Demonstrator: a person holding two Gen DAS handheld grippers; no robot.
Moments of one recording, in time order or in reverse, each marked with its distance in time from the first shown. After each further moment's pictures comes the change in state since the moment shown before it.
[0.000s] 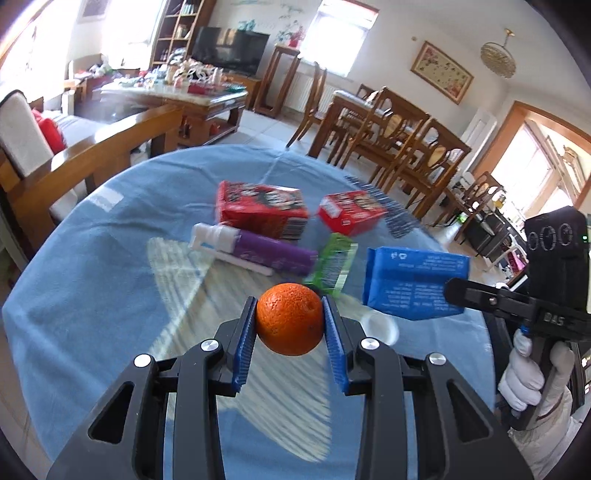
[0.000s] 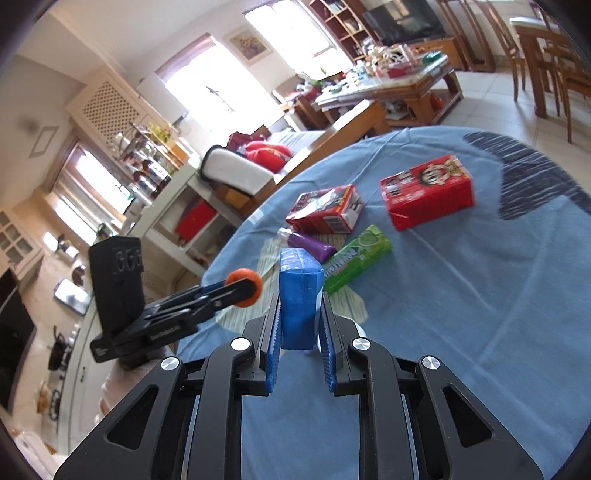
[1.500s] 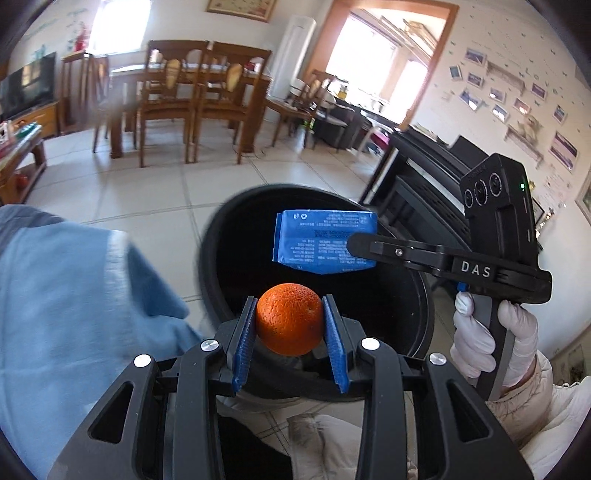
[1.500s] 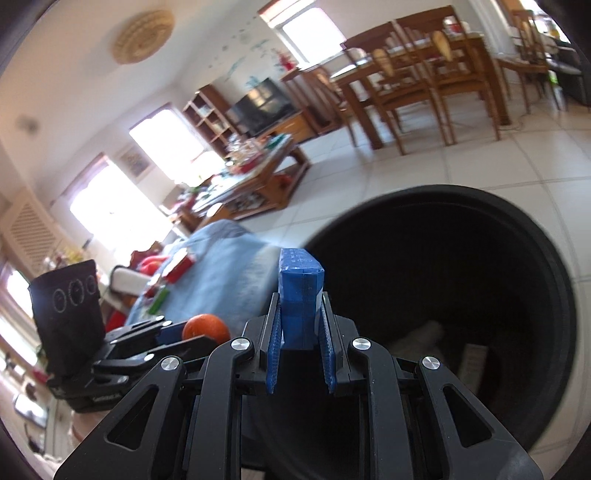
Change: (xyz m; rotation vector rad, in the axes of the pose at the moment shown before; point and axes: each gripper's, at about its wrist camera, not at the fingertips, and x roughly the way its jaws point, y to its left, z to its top) left arm 0.123 -0.380 -0.087 0.516 0.211 -0.454; right arm -0.339 -0.205 -0.193 0.338 -0.387 -0.389
